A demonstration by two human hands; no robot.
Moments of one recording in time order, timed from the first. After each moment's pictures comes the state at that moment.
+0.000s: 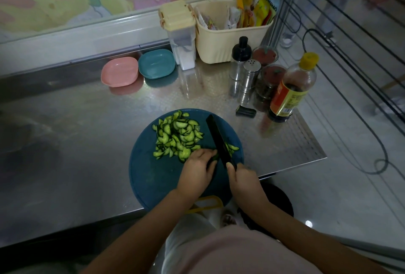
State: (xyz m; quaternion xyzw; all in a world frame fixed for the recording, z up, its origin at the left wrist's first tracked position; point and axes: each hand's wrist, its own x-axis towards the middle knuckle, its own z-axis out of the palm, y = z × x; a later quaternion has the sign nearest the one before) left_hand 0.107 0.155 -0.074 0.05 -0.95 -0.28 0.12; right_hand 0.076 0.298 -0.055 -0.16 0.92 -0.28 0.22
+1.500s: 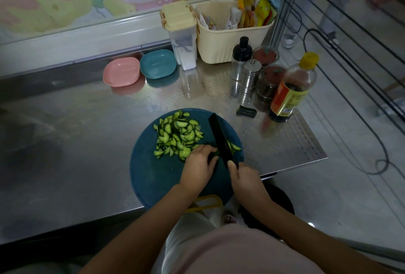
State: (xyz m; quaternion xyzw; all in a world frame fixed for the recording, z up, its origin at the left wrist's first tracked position) left_hand 0.096 0.158 -0.072 0.10 -0.94 -0.31 0.12; right_hand 0.075 0.302 -0.048 -0.13 0.90 -0.35 0.21
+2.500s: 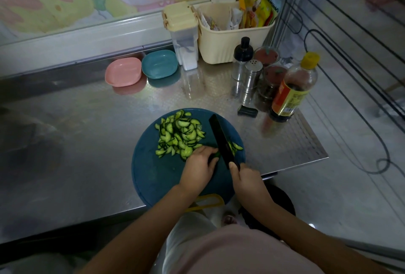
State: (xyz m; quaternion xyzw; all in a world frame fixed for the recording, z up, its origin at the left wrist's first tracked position) left_hand 0.101 0.155 -0.075 0.08 -0.94 -0.31 0.12; right_hand 0.081 0.303 -0.049 -0.13 0.91 -0.34 0.21
